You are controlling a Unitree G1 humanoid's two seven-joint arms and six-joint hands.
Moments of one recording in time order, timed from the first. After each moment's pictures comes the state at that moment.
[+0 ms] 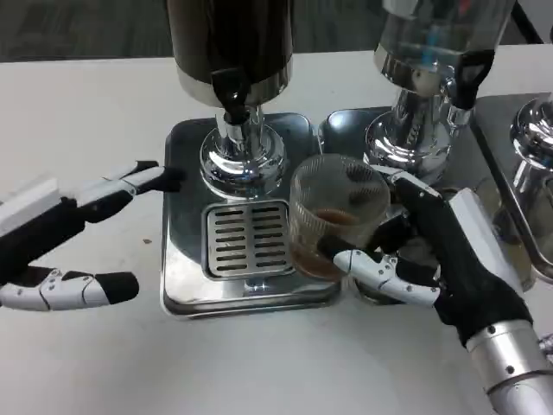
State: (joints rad) left arm -0.27 0.79 0.10 0.78 -0.08 -1.20 -0.78; right arm 0.15 -0.17 0.20 -0.28 -0.45 0.01 -0.02
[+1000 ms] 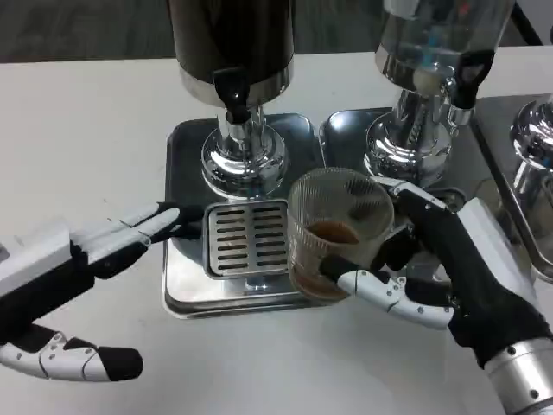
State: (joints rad) left arm -0.09 0.83 0.05 0.62 -0.11 -1.30 -0.71; right arm 0.26 -0.20 0.18 -0.46 -0.47 0.04 0.07
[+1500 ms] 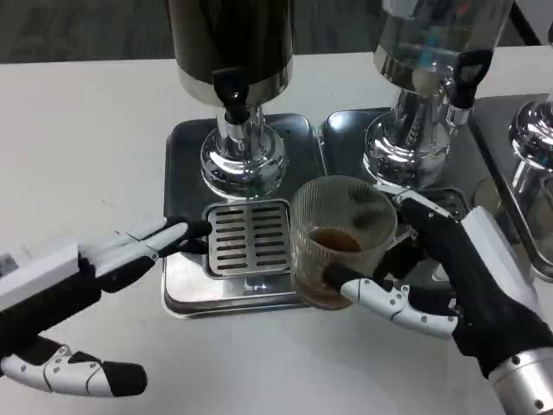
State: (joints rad) left arm -0.06 0.84 0.02 0.60 -0.11 -1.30 -0.70; right arm 0.29 -0.20 0.18 -0.48 -0.47 0.04 0.07
